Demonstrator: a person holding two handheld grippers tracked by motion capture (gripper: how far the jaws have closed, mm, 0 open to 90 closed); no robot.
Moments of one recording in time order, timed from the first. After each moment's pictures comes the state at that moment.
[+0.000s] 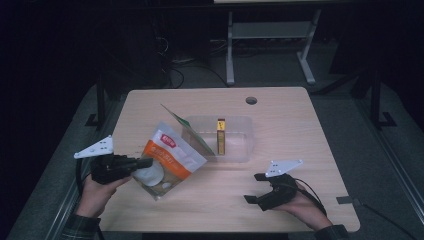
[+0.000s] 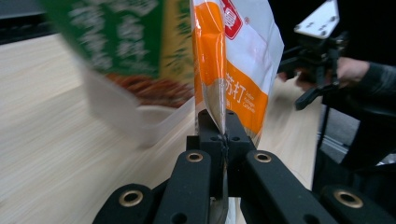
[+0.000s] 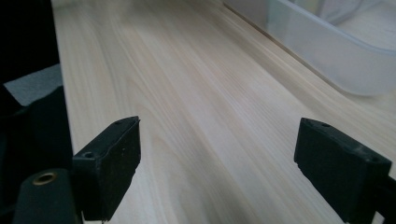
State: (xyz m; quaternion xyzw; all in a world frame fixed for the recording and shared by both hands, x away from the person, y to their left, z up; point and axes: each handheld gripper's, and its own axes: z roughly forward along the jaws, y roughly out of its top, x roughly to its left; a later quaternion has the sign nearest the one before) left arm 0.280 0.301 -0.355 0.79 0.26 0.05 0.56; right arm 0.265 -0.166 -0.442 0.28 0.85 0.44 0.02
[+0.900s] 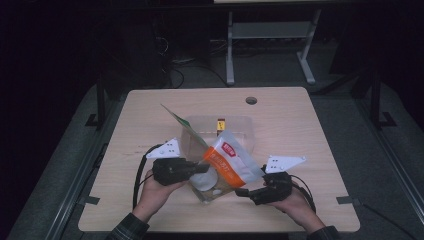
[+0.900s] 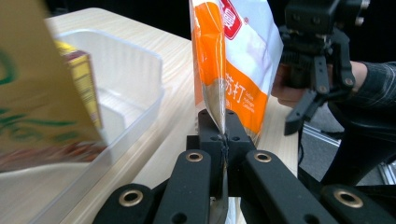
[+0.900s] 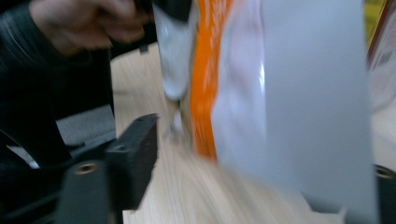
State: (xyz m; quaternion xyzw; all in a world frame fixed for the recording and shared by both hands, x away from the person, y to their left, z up) left arm 0.286 0.164 -0.370 0.82 0.20 0.01 0.54; right arm 0.263 -0.151 -0.415 0.23 0.80 0.55 0.00
